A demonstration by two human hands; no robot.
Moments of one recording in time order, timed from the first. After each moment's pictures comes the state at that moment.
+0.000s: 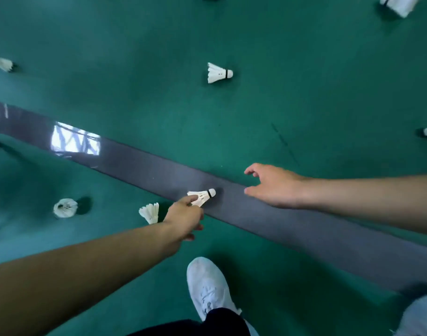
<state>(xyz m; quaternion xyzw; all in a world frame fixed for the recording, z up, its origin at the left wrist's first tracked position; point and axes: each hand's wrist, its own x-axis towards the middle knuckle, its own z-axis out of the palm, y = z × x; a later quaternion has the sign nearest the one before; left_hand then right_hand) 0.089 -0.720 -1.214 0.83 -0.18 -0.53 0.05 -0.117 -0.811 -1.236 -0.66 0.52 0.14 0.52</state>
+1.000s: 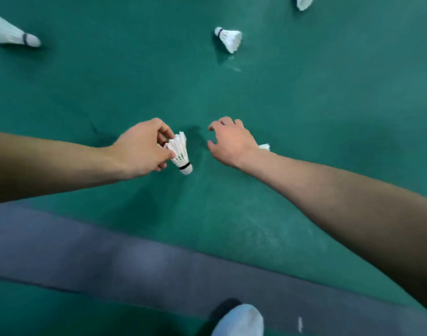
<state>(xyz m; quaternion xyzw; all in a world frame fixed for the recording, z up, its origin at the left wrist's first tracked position) -0.208 -0.887 -1.313 0.61 -0.58 -0.50 0.18 -0.424 -0.929 -1.314 -0.74 0.63 0.19 0.16</state>
